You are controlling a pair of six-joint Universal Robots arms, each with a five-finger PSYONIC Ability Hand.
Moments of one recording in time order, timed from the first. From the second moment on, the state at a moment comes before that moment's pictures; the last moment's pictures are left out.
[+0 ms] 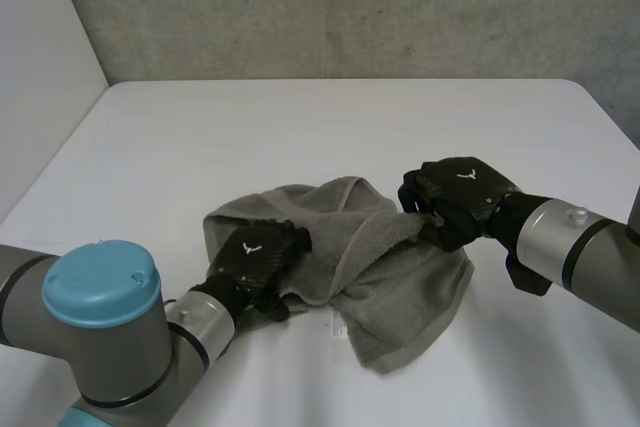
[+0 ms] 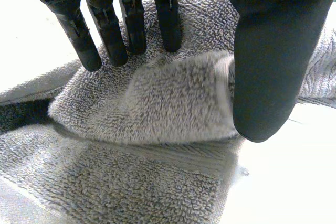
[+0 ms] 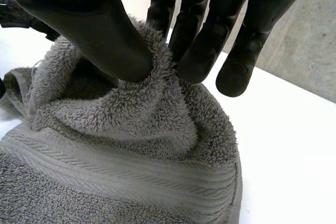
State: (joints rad) left arm 4.13 -1.99 -1.86 3.55 -1.44 3.18; right arm 1.86 -1.32 1.61 0.12 1.04 2.91; left_hand 0.46 0.45 0.45 0.45 0.27; right_hand 1.31 1.29 1.33 1.33 1.14
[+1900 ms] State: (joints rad) left arm 4.33 -1.65 -2.15 3.71 -1.39 3.46; right arm 1.95 -1.06 1.23 0.38 1.15 2.69; left_hand 1.20 1.22 1.20 1.22 1.03; right_hand 0.50 0.51 0.51 0.50 0.34
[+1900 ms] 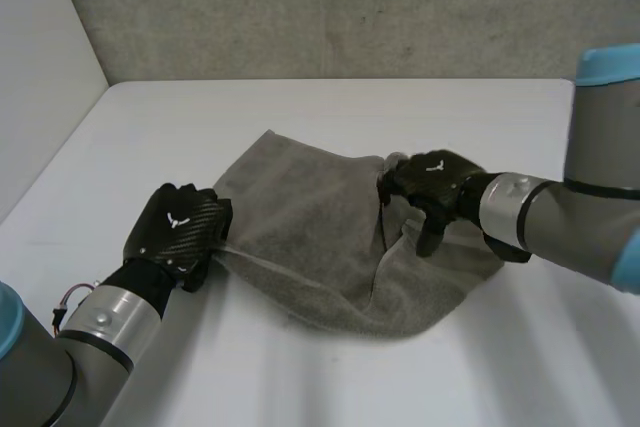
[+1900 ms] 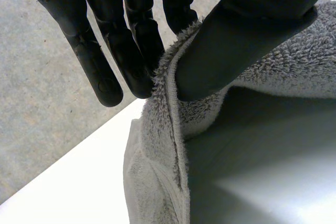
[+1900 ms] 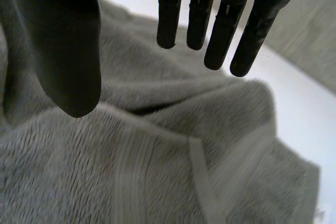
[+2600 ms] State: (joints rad) left arm 4.35 -1.84 -2.07 3.72 -1.38 3.45; right arm 1.94 -0.99 1.23 0.48 1.08 2.54; left_hand 1.05 1.06 1.06 1.06 0.88; right_hand 1.32 1.32 1.33 1.33 1.16
